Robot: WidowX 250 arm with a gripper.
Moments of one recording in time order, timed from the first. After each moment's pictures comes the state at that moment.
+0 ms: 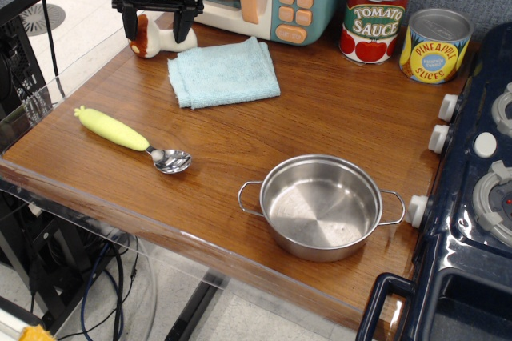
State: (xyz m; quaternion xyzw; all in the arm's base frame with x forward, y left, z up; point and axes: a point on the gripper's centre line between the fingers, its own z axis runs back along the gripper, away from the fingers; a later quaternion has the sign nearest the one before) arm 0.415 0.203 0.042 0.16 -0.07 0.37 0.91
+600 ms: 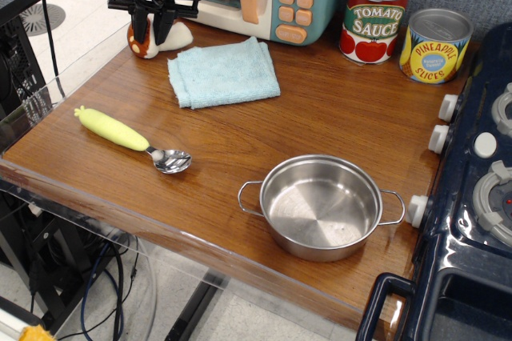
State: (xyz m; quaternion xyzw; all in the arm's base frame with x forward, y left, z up) arm 0.414 0.210 0.039 0.18 -0.05 0.37 0.91
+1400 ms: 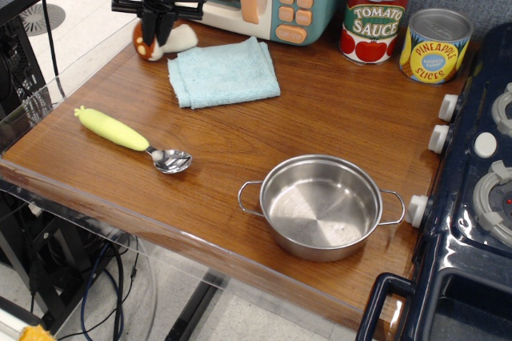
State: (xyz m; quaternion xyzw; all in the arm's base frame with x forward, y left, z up) arm 0.412 0.194 0.051 0.15 -0.09 0.35 0.92
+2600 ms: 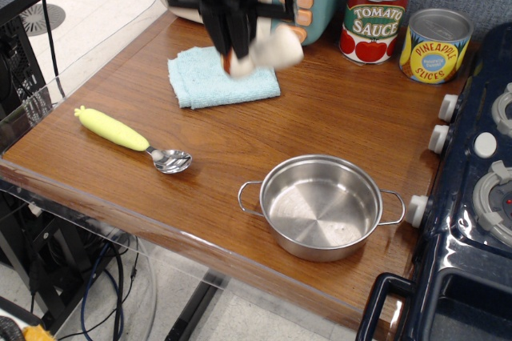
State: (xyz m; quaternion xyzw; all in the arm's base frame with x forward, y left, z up) arm 0.306 0.017 0.127 -0.01 -0.15 0.06 0.99
